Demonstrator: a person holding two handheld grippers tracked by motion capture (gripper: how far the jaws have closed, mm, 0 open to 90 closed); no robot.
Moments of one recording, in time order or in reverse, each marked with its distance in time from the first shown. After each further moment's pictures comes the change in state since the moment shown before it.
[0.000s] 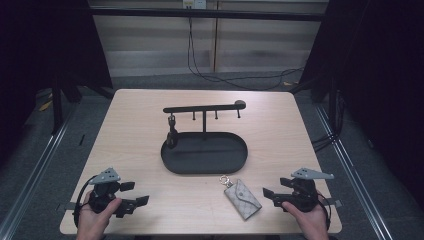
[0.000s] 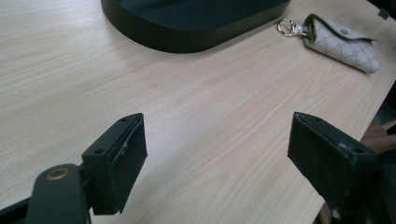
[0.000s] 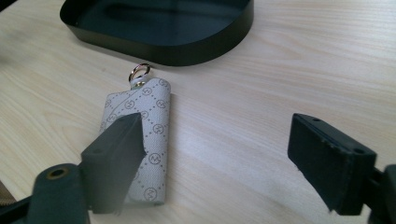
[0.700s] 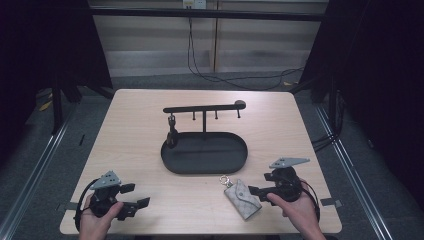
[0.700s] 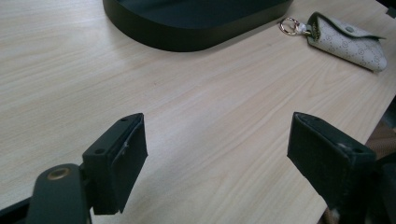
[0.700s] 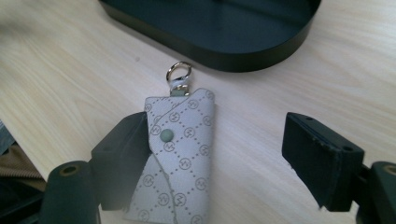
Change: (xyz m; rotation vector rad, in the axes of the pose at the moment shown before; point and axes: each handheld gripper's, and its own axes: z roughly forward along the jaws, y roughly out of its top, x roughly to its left) left arm -0.008 -0.004 0.002 -0.004 0.026 0.025; right arm 0.035 0.043 0.020 0.185 0.060 -0.102
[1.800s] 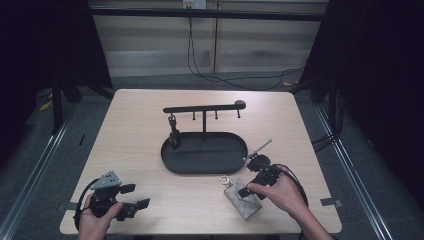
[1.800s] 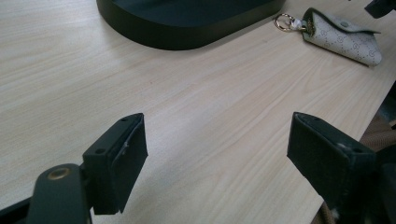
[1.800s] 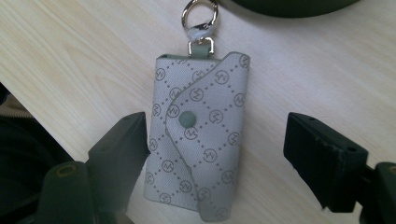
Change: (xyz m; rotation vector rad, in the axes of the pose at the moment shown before) left arm 0.001 0.001 -0.001 0.008 -0.021 0.010; right arm 0.010 0.045 0.043 0.448 0.040 -0.019
